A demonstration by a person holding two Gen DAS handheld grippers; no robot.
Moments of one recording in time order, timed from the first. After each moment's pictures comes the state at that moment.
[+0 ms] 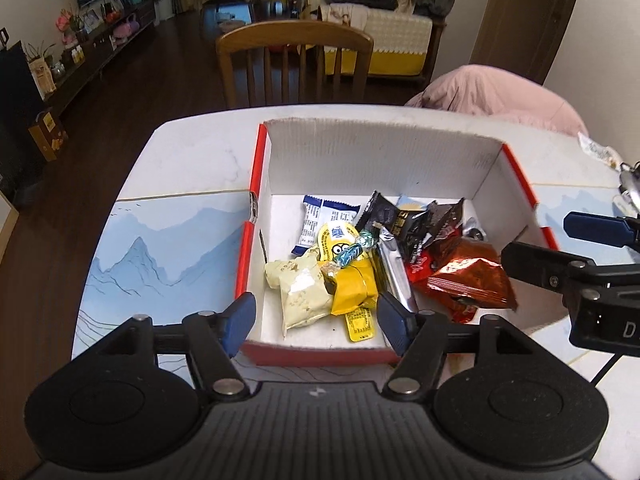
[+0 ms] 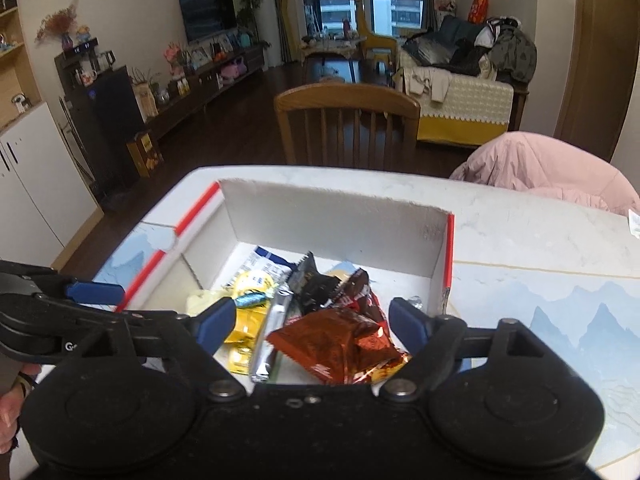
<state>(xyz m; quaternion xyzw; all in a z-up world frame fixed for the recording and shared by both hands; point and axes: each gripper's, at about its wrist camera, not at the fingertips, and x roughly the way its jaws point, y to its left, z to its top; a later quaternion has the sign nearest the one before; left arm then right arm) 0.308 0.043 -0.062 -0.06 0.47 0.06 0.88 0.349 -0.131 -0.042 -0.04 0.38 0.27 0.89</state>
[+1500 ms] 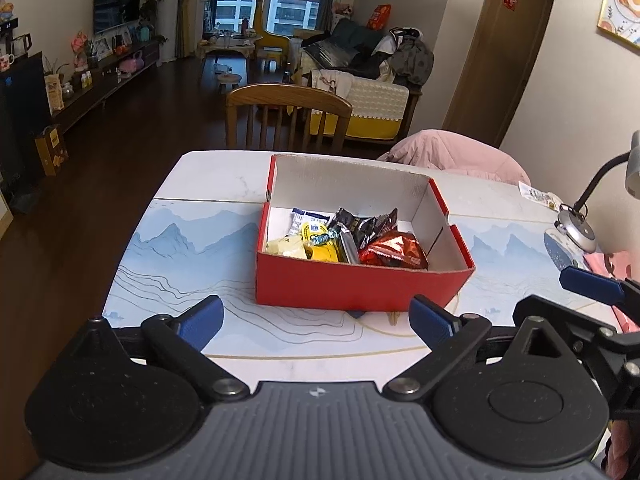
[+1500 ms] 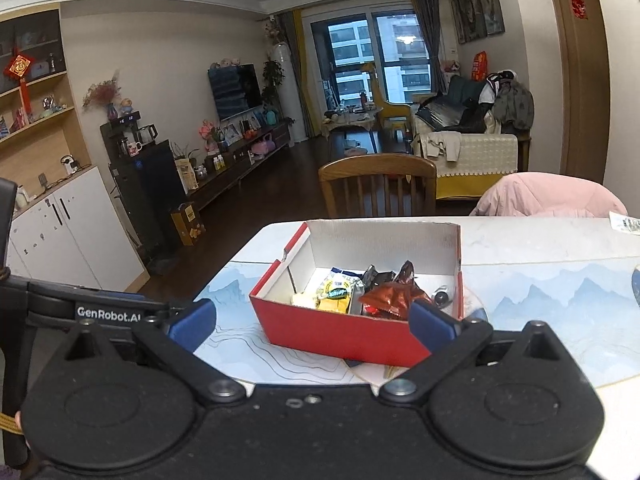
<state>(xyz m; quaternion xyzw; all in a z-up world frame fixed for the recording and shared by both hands) 0.146 0.030 0.006 -0.10 0.37 0.04 0.92 0.177 -0.172 0.004 0.03 0.27 0.29 0.91</state>
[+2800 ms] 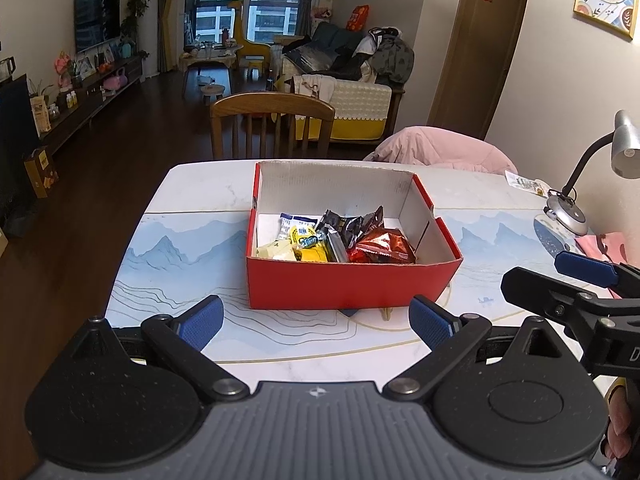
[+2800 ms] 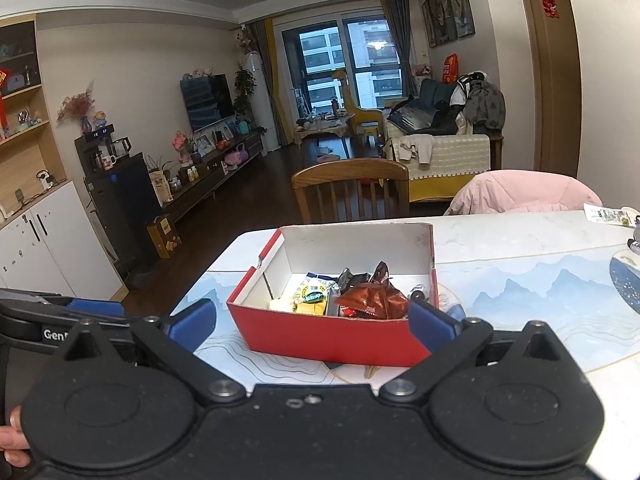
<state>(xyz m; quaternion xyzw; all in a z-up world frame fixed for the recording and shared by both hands) 0.140 0.023 0.010 -0.07 0.37 0.02 0.93 0.171 -0.177 -0.001 0.04 0.27 0.25 0.93</state>
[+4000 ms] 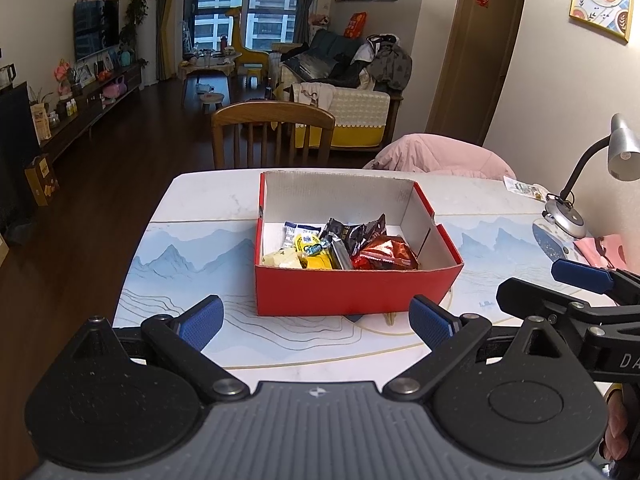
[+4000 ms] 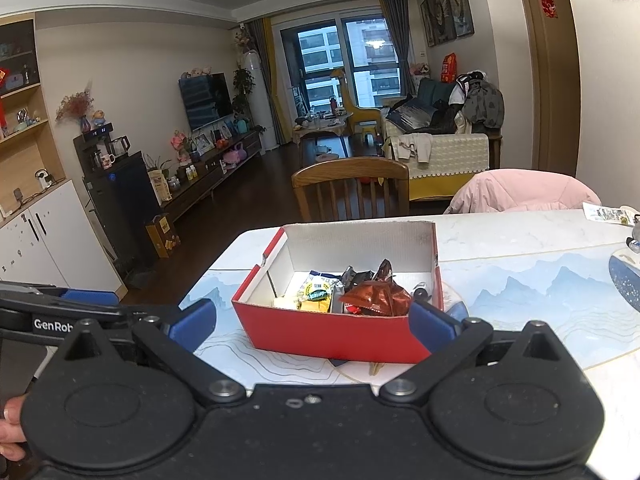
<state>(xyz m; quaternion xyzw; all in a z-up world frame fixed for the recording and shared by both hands) 0.133 0.031 0.020 -0.07 0.36 0.02 0.93 0.172 -0.176 -0.001 0.04 0.27 0.25 0.93</state>
